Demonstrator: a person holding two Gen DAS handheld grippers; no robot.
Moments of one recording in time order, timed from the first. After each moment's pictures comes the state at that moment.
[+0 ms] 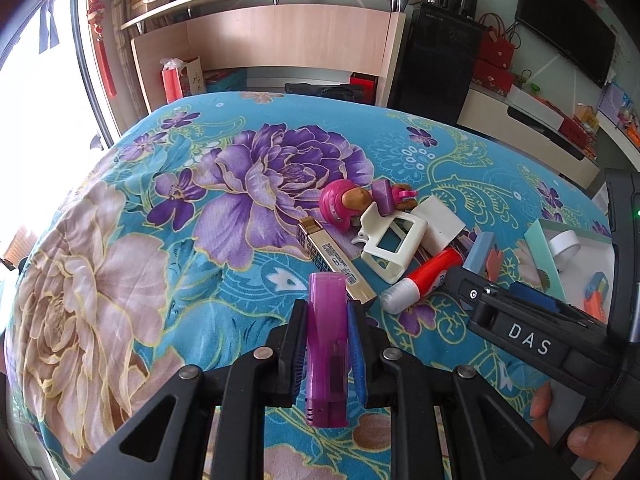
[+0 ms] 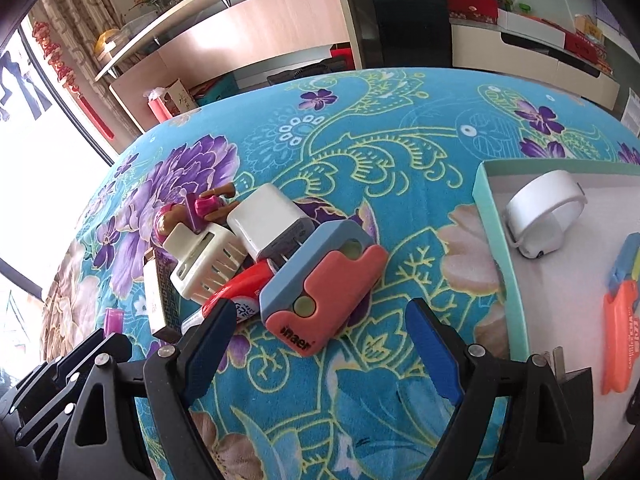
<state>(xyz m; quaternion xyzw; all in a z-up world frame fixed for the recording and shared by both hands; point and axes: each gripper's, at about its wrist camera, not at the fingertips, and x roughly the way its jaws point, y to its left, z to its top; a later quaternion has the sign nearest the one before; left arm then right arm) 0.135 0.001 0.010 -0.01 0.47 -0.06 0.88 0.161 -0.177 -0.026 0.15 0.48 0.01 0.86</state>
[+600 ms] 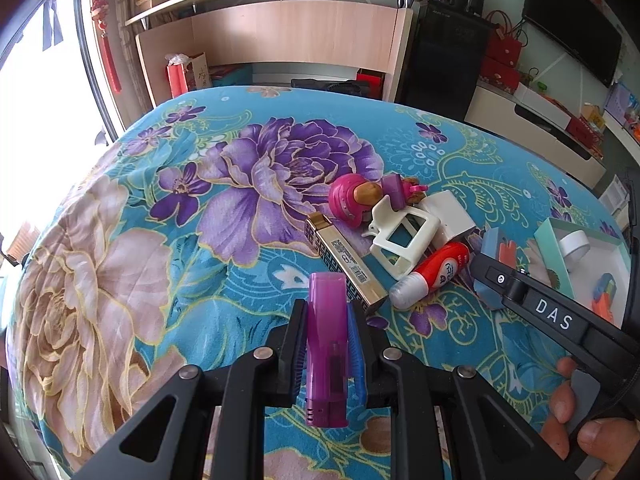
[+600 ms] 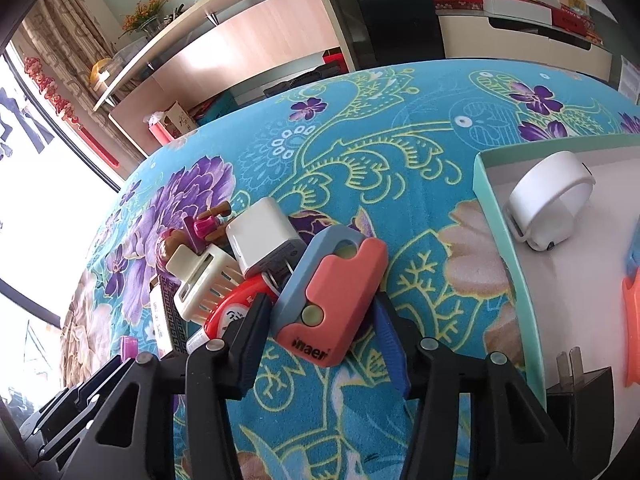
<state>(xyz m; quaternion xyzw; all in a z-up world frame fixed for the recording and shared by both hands) 0.139 0.003 0.006 -0.01 0.47 -0.05 0.88 0.158 -0.187 -0.023 0.19 0.46 0.01 0.87</state>
